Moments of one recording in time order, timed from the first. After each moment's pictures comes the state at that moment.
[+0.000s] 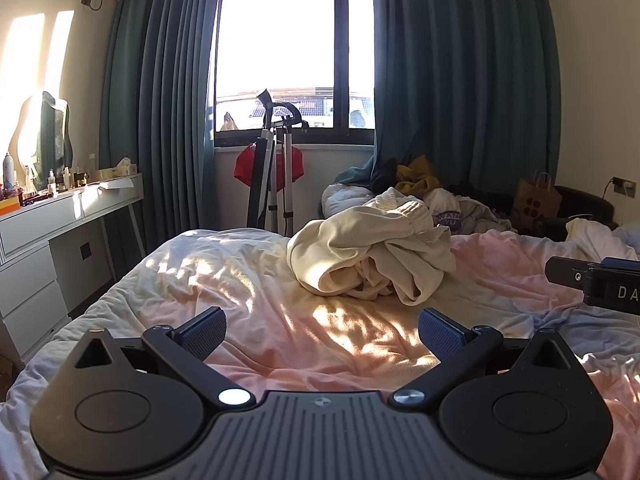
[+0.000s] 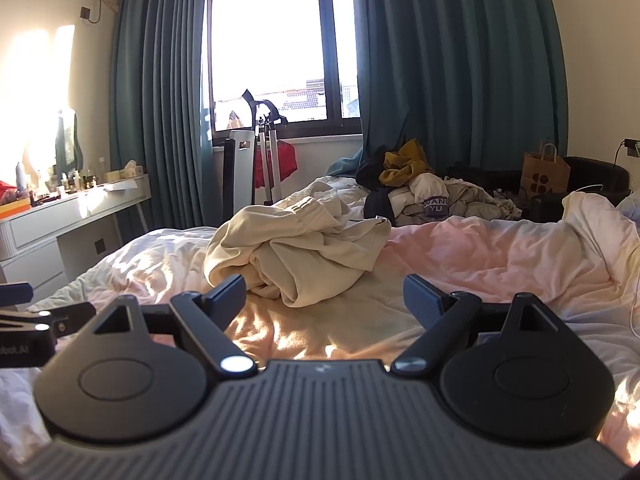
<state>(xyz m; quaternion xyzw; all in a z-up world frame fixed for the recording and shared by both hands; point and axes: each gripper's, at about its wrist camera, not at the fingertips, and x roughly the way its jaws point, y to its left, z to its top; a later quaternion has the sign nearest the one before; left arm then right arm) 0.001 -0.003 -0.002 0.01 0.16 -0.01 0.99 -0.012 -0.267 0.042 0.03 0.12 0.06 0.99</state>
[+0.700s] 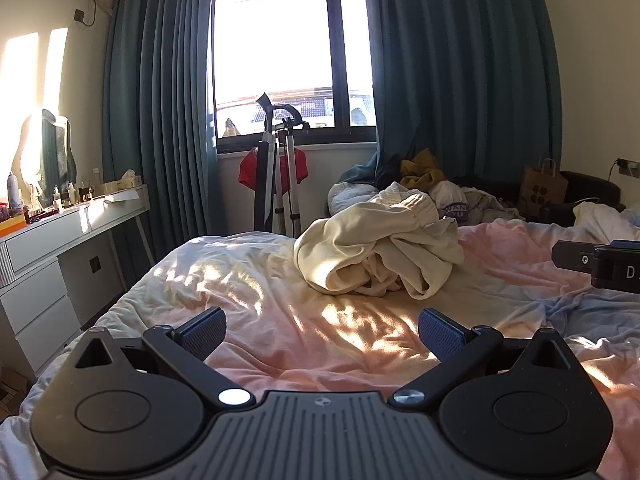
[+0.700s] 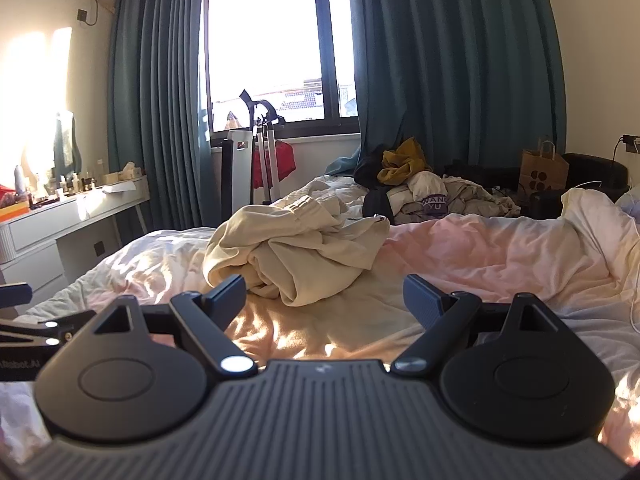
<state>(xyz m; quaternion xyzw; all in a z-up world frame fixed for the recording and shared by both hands) 0.004 -0.011 -0.008 0.04 0.16 0.00 0.99 -0.012 -0.269 0.042 0.04 0.12 0.06 0.99</state>
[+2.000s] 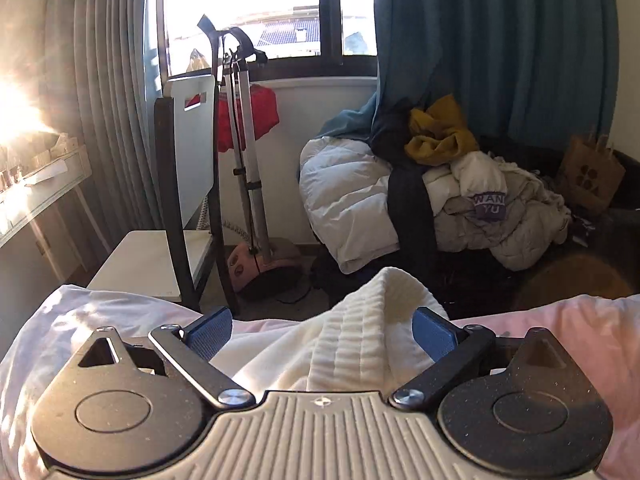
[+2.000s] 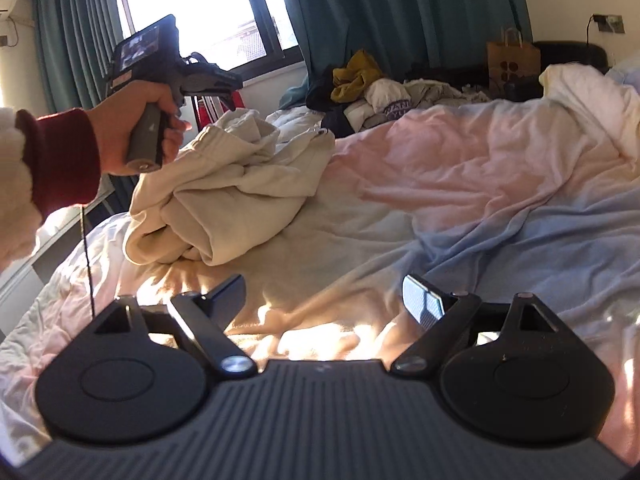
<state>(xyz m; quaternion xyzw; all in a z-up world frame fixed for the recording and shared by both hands) 0.524 -0.144 0.022 0.03 0.30 0.01 0.95 0.091 -0.337 -0.039 0.15 0.23 0.03 0.96</state>
